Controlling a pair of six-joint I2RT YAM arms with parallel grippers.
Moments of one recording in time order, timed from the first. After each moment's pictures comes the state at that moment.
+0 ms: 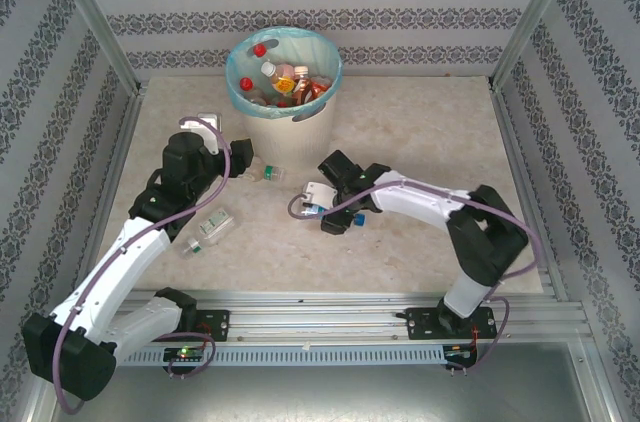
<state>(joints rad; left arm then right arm) -0.33 0.99 0.89 -0.27 -0.07 -0.25 0.74 1.64 1.08 -0.62 -0.15 -0.51</state>
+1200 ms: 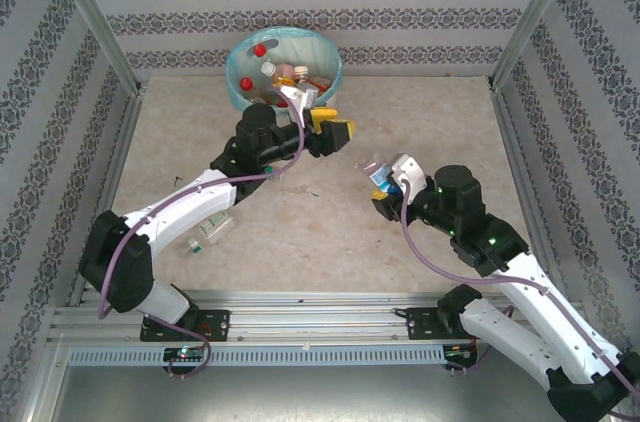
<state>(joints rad) -0.62 1.51 1.14 0.35 0.40 -0.47 0.53 0.71 0.78 -0.51 -0.16 -0.21</state>
